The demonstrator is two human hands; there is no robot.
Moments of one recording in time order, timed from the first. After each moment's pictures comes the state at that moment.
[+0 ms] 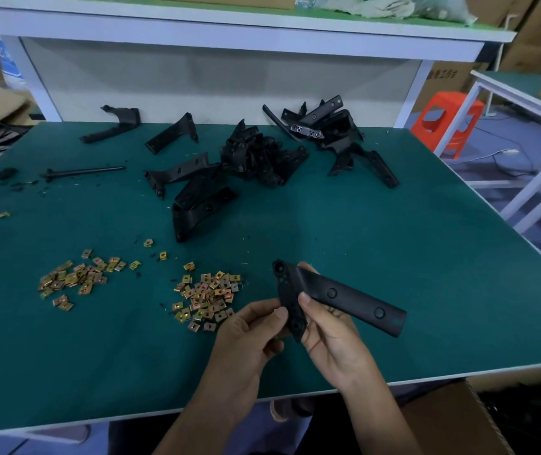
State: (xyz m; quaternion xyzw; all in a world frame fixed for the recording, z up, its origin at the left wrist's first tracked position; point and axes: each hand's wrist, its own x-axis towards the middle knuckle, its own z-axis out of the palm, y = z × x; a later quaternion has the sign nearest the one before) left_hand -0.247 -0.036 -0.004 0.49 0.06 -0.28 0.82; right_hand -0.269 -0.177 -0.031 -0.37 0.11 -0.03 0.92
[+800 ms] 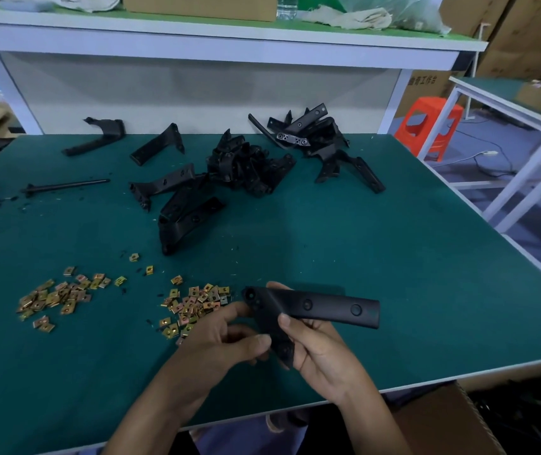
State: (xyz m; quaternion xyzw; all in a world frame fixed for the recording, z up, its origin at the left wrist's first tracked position) left_hand -0.222 -0.001 0.013 0.60 -0.12 -0.33 0.72; right_hand -0.272 -0.176 -0.028 -0.46 0.07 0.04 0.89
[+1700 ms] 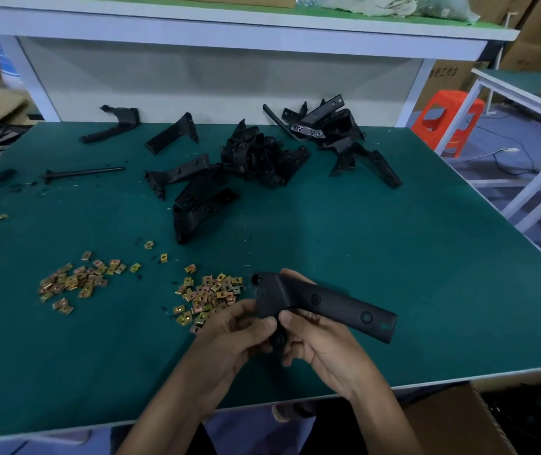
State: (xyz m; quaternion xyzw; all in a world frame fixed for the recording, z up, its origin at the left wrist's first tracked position) left_hand -0.227 -0.007 -0.001 0.52 -0.03 -0.33 0.79; right_hand -0.271 -0.175 -0.032 -0.55 0.08 0.04 0.83
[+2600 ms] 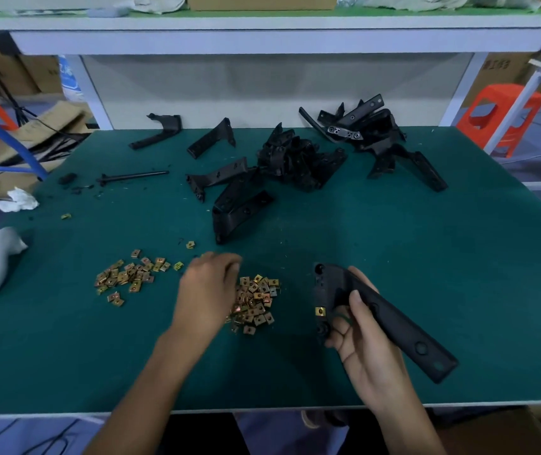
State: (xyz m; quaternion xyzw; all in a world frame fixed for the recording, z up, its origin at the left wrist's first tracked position) left_hand -0.149 0.039 -0.002 0.94 -0.14 0.10 0.31; right_hand -0.266 -0.161 -0.030 -0.44 0.13 -0.12 0.88
